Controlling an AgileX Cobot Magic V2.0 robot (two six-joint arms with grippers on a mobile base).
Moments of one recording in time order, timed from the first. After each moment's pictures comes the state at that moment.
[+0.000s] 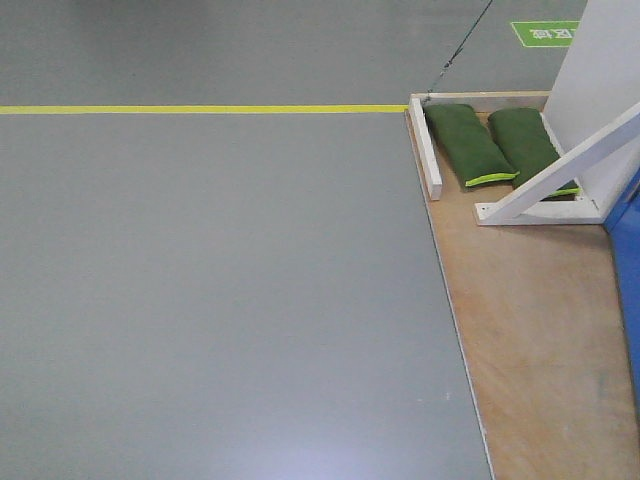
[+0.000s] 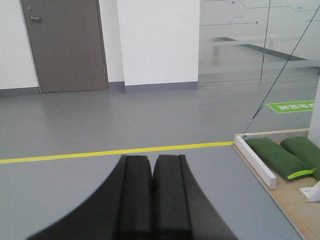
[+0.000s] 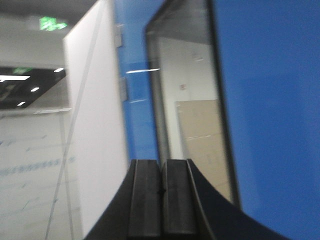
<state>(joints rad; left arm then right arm) -0.04 -0.01 0.03 0.07 0.10 -0.02 -0.77 1.08 -1.61 0.09 0.19 0.09</state>
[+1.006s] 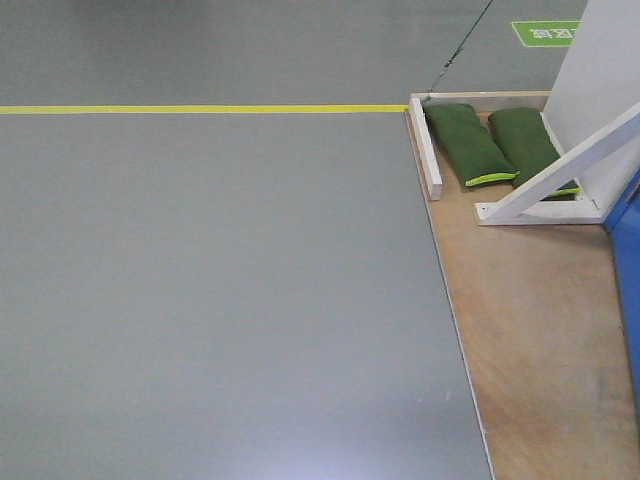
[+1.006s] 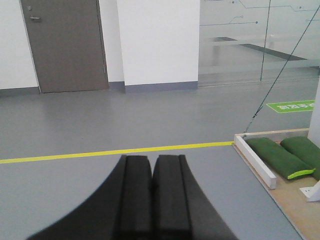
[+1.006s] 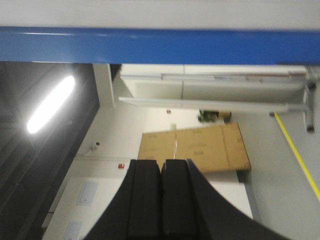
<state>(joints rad) -0.04 -0.01 0.03 0.07 0.10 -0.02 -1.50 1.63 -1.63 1.49 0.22 0.09</state>
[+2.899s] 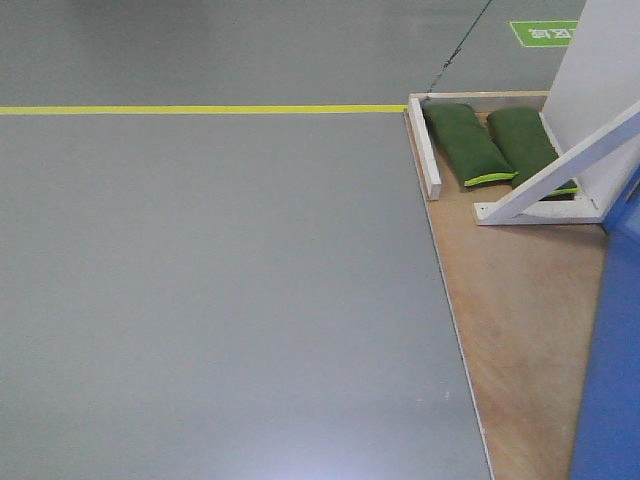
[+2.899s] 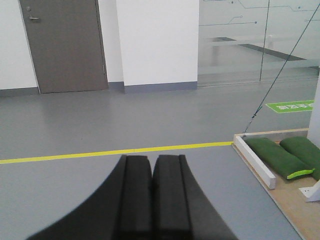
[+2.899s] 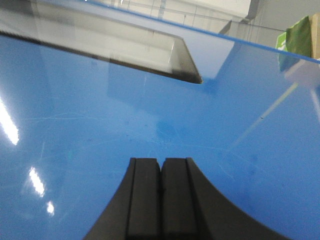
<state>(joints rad) -0.04 -0.01 0.03 0.07 0.10 -0.02 -1.37 1.53 -1.78 1.35 1.06 0.11</state>
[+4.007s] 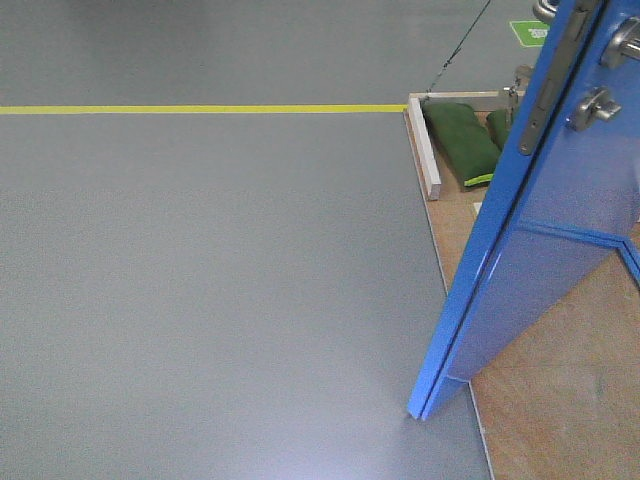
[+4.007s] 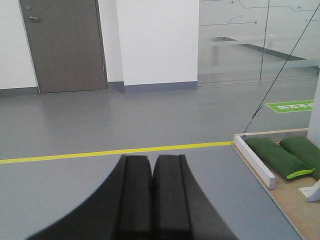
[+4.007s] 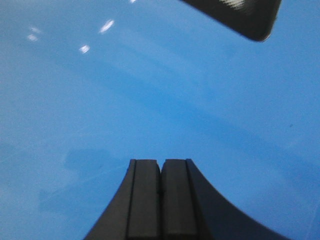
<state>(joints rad) -0.04 -0.01 0.03 0.07 0.10 -0.02 -0.55 1.52 -1.78 1.11 0.69 0.10</state>
